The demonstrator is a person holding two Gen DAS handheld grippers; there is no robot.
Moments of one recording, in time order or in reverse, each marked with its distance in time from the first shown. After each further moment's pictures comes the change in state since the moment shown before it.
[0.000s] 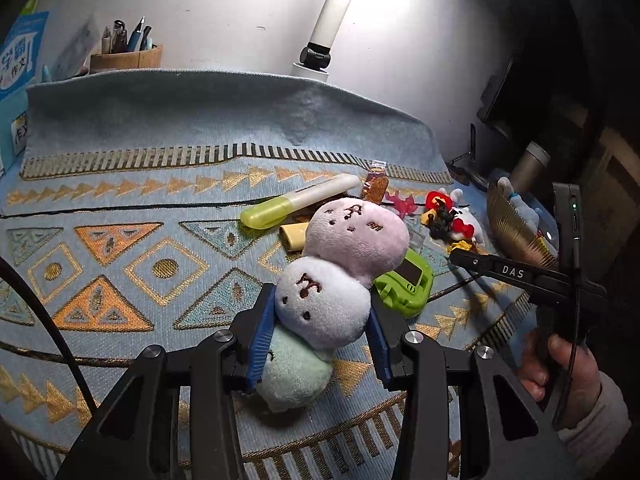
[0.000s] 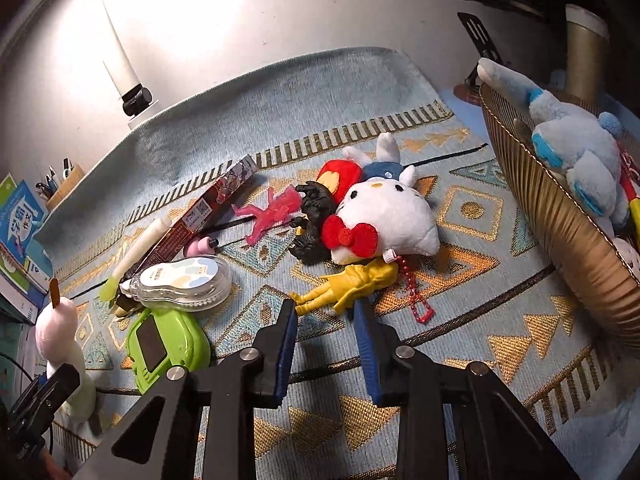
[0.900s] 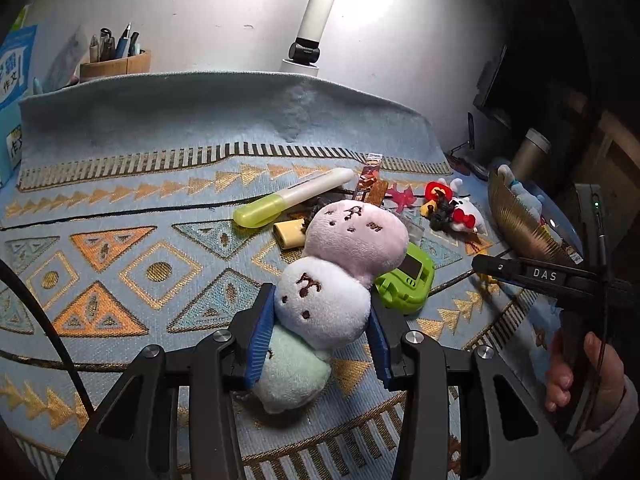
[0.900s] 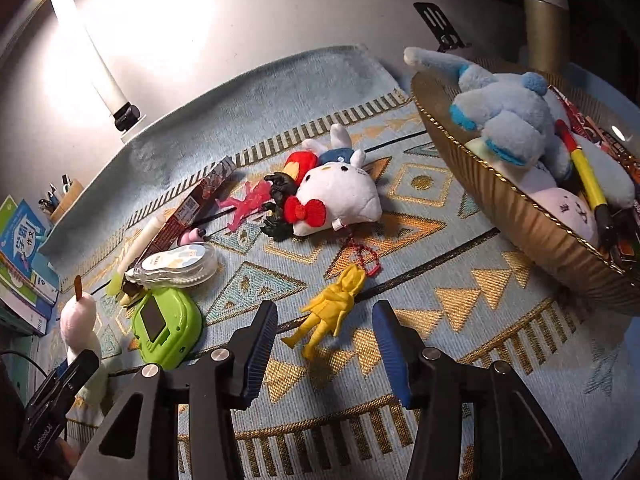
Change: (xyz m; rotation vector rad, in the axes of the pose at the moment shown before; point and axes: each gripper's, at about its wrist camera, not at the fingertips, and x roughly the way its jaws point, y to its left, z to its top) left arm 0.005 -0.005 0.000 0.046 0.011 0.012; right arm -0.019 -0.015 -0.015 0.071 0.047 -0.030
